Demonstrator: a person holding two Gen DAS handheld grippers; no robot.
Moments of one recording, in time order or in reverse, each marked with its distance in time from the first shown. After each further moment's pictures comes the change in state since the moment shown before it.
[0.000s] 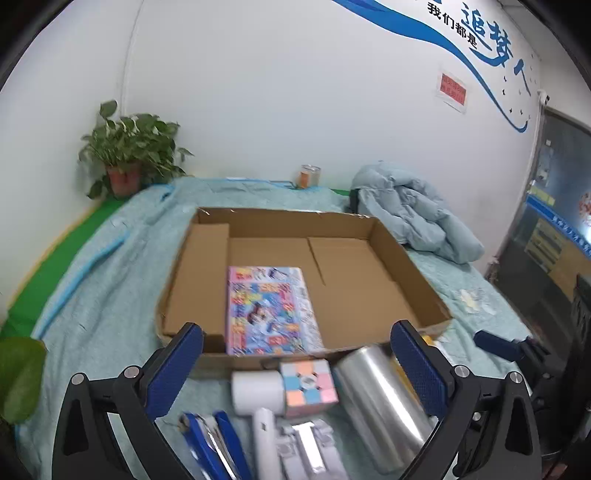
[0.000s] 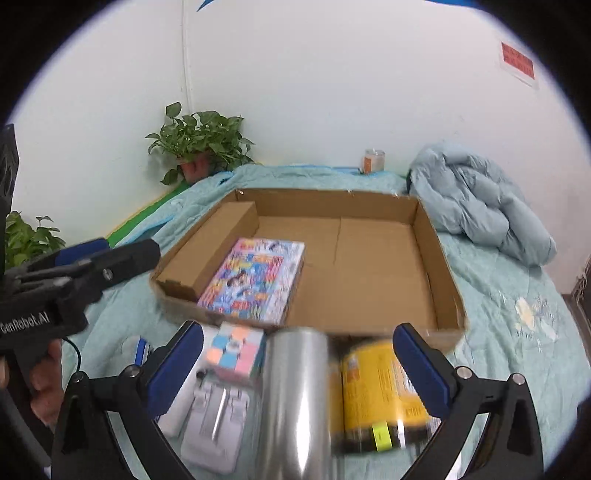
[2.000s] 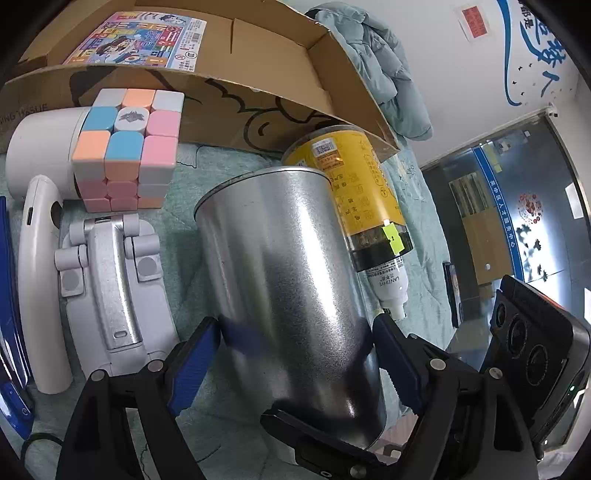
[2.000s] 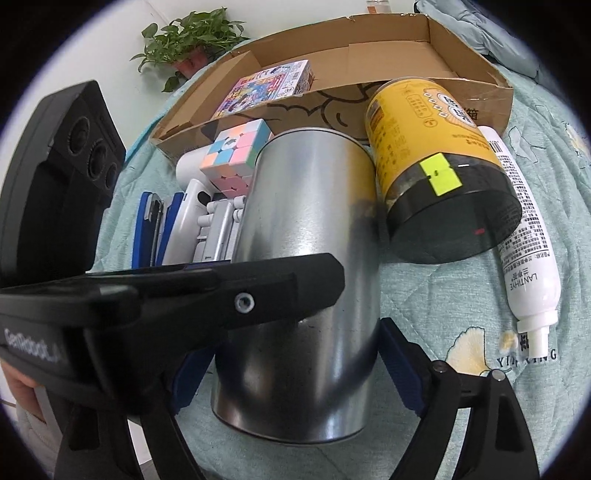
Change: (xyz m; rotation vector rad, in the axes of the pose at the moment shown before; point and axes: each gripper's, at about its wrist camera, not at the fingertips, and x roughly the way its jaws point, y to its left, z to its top) left arm 0.114 -0.058 -0.126 -0.237 0.630 -0.445; right arm 0.044 -0.011 -0.097 0.153 0.493 0.186
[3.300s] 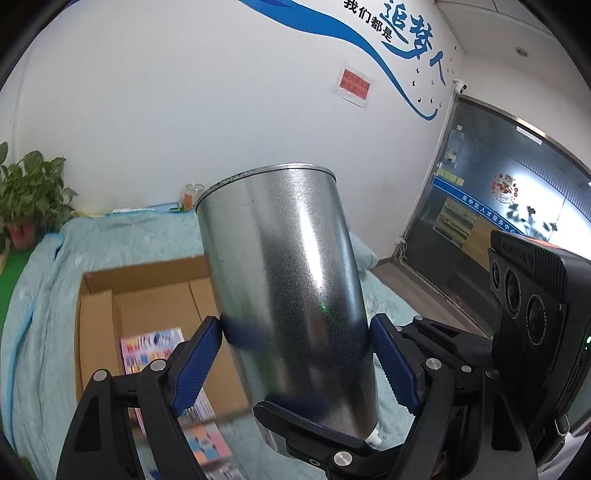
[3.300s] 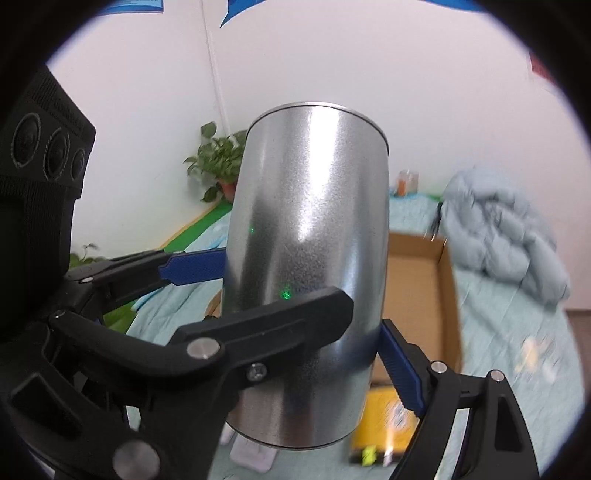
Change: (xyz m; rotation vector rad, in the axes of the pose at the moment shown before) left arm -0.232 -0.178 0.133 0.440 -0.477 0.146; right arm -0.163 0.066 0.149 -0.229 -0.476 -0.060
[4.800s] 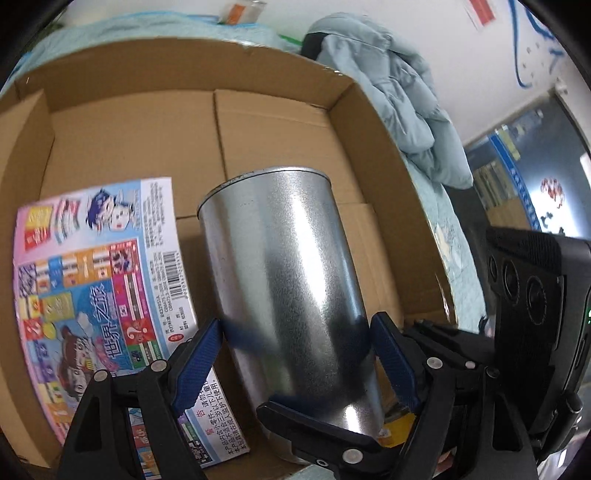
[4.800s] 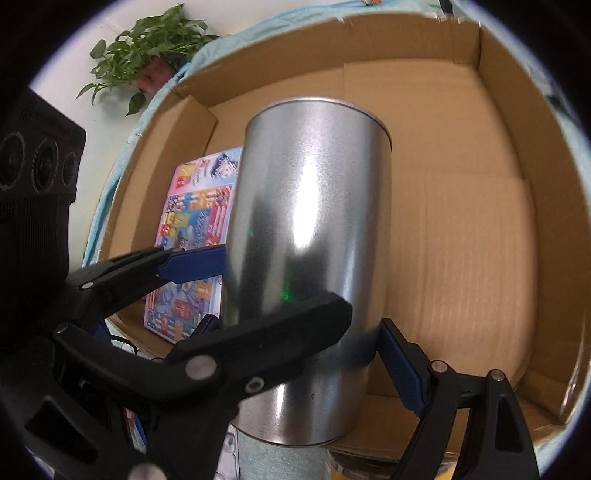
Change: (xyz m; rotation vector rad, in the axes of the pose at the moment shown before) left arm 0.300 0.166 -0.096 -0.283 0.508 -0.063; right arm 0.232 -0.087 -0.068 0.314 0.533 0.144
